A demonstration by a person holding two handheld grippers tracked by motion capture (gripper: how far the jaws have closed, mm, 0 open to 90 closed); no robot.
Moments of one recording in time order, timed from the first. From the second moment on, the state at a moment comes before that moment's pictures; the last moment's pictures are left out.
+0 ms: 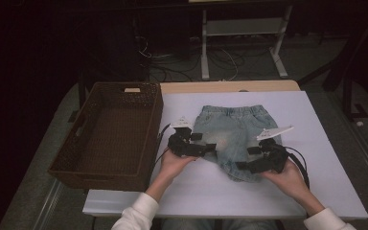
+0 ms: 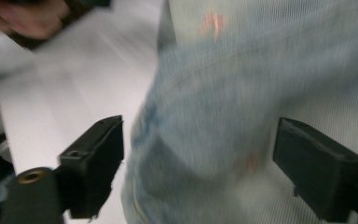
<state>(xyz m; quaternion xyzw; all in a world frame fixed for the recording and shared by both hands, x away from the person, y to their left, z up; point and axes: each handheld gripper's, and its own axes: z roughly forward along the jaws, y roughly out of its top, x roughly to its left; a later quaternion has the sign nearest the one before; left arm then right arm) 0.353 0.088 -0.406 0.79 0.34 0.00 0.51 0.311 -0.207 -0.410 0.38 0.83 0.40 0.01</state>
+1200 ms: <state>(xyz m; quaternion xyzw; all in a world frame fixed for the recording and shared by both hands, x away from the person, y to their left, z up) 0.344 0.087 -0.418 0.80 0.34 -0.03 0.50 0.342 -0.270 -0.398 0.43 0.79 0.44 0.03</state>
